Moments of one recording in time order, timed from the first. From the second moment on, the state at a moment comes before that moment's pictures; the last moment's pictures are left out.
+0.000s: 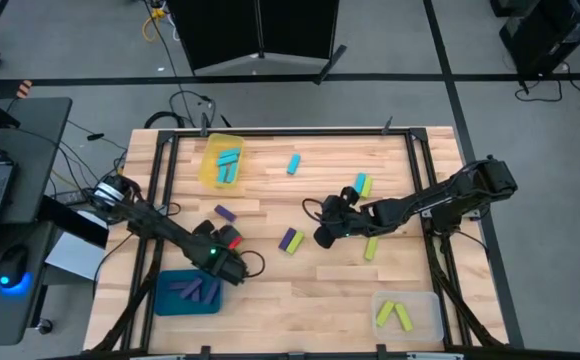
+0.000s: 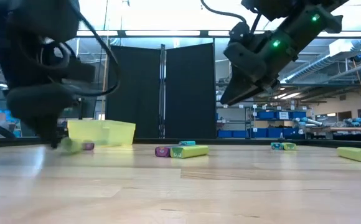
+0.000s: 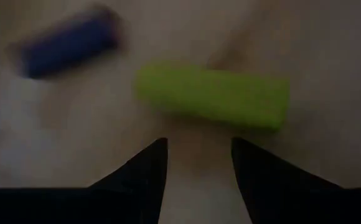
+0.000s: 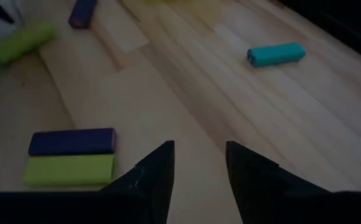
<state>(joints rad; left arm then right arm) -0.48 1.69 0.91 -0.87 -0.40 -1.19 0.17 1.54 0.82 -0.15 0.60 0.58</state>
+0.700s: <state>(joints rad) -0.44 1.59 1.01 -0.80 -0.33 -0.45 0.19 1.54 0.82 -0.15 0.57 0.52</state>
